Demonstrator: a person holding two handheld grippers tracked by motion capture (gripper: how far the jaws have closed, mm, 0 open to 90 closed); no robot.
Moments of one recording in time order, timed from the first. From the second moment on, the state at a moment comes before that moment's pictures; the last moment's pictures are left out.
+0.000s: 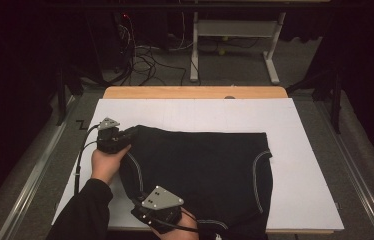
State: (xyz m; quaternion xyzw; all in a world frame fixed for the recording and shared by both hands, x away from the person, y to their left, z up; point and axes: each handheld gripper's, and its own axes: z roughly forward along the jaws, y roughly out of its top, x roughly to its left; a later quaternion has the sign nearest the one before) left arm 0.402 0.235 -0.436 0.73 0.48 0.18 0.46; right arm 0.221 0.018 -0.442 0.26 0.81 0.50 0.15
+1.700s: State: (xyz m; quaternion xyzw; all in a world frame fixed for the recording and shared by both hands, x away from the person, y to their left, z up) left arm 0.384 0.314 -0.401 0.71 0.52 0.24 0.42; right arm 0.213 0.096 -0.409 0.19 0.82 0.52 0.14
